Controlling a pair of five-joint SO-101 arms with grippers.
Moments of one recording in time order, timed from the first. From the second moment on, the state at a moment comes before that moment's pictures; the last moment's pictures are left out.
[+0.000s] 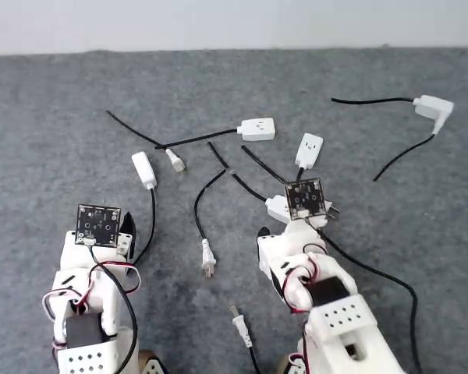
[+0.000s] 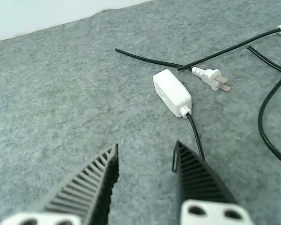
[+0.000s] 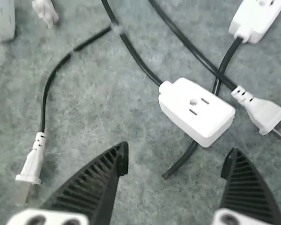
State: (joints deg) left arm -14.2 -96.4 92.9 48.0 -9.5; right arm -22.0 -58.4 82.7 30.5 -9.0
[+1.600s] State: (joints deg) left arm -14.2 -96.0 92.5 48.0 -9.5; right arm -19.4 -48.6 77.6 30.5 -9.0
